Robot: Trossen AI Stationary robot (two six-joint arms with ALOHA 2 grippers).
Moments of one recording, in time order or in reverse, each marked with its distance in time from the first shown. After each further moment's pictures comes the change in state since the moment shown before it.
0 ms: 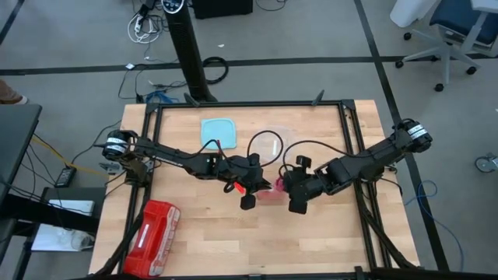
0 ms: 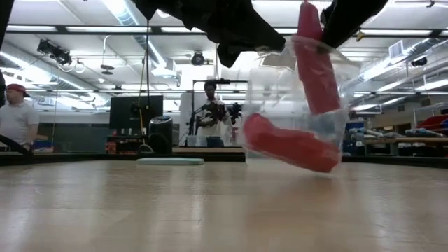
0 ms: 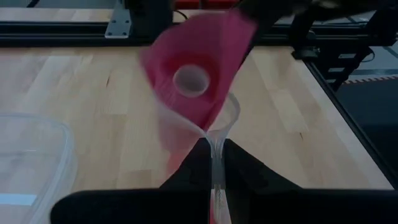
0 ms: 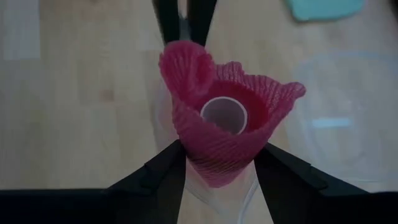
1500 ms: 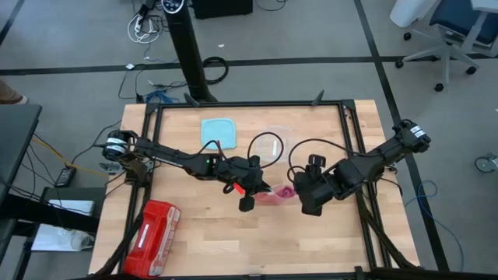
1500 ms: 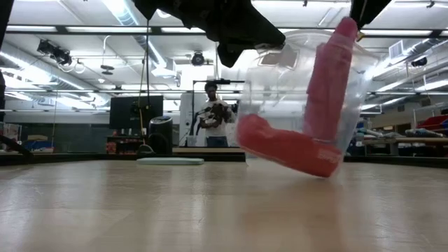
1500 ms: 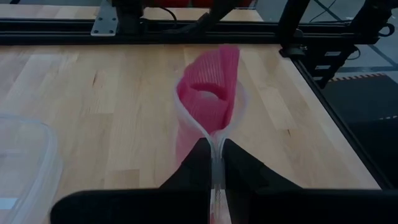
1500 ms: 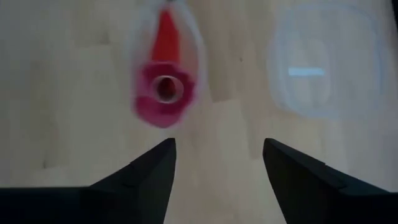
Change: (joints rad) left arm -0.007 -0.001 0.000 -0.004 0.038 -0.004; right arm 0.065 0.034 0.233 -0.432 -0.033 0.119
